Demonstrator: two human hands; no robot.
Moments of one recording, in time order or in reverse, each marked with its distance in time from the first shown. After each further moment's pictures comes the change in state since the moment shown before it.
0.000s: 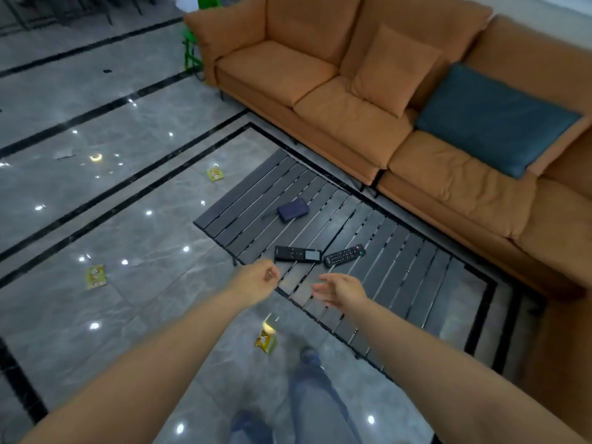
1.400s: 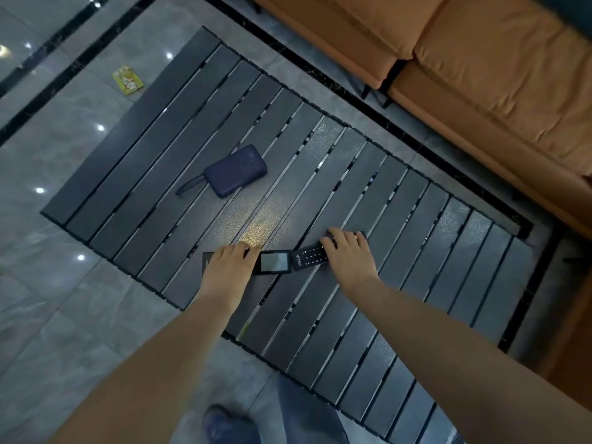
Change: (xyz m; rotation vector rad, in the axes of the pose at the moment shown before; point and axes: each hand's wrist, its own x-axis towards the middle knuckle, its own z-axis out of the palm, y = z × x) left_hand 0.347 -0.080 0.156 0.860 -0.145 0.081; right_hand 0.392 0.022 -0.091 -1.714 0.018 -0.493
